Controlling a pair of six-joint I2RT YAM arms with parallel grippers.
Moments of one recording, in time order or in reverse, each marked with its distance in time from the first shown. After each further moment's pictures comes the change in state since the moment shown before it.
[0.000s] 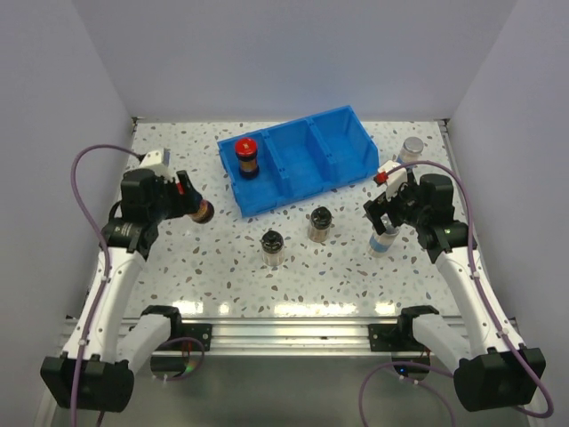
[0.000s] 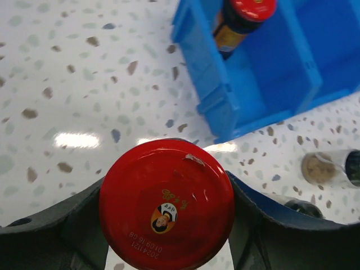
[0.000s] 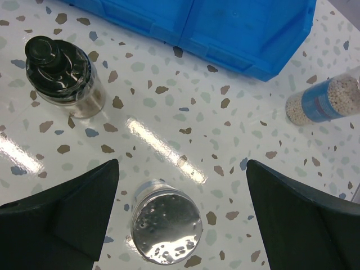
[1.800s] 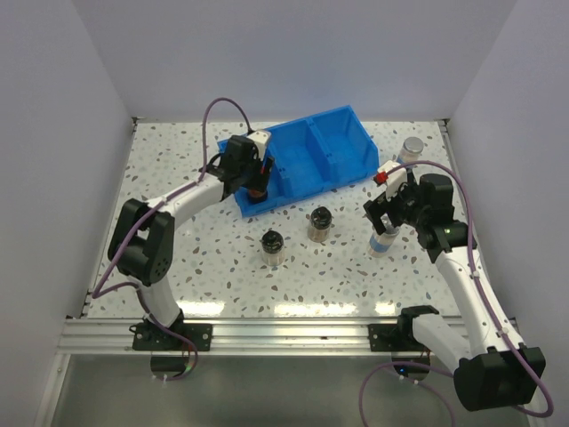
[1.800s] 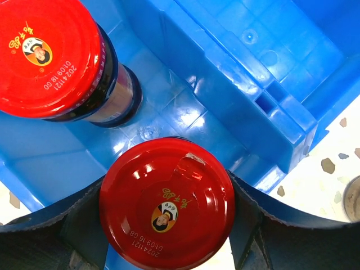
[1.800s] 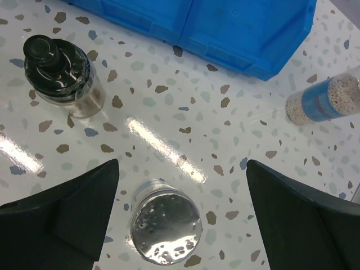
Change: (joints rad) left arm -0.386 0.908 0.393 0.362 -0.079 0.259; right arm 0.000 0.003 0.000 0.000 0.002 -0.001
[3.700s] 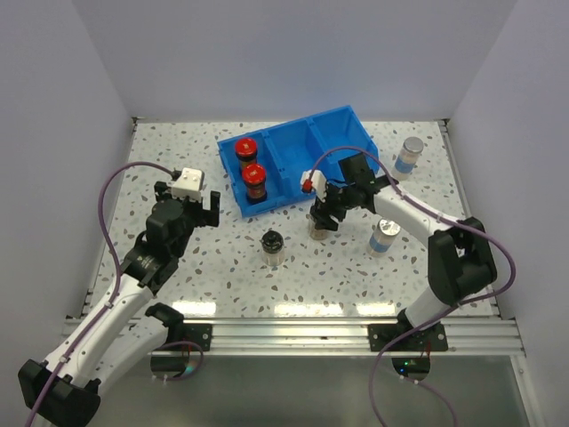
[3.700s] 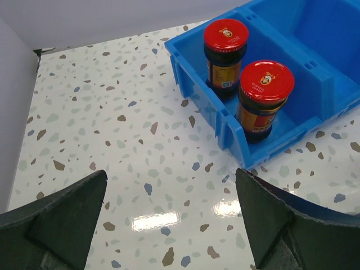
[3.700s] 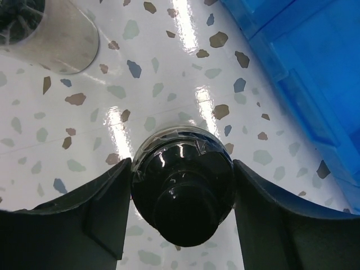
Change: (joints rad) left arm 0.000 -1.044 -0.624 0.030 -0.304 0.071; right arm 0.327 0.668 0.249 0.029 -0.209 -0.247
